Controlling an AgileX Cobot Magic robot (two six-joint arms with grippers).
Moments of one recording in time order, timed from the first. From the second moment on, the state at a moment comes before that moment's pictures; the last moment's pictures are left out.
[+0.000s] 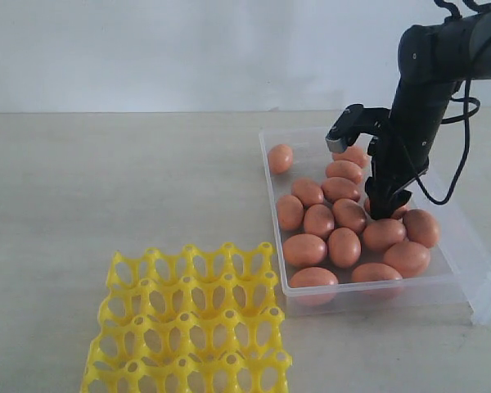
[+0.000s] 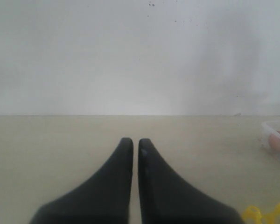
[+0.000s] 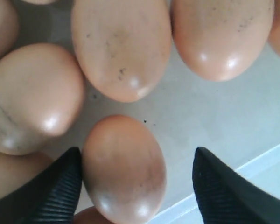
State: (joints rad) left arm -0.05 0.00 0.00 -0.14 0.10 0.12; right arm 0.07 2.16 -1.60 0.01 1.02 -0.84
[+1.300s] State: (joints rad) left arm -0.05 0.00 0.00 -0.14 0.10 0.12; right arm 0.07 1.87 -1.60 1.11 0.80 -1.22
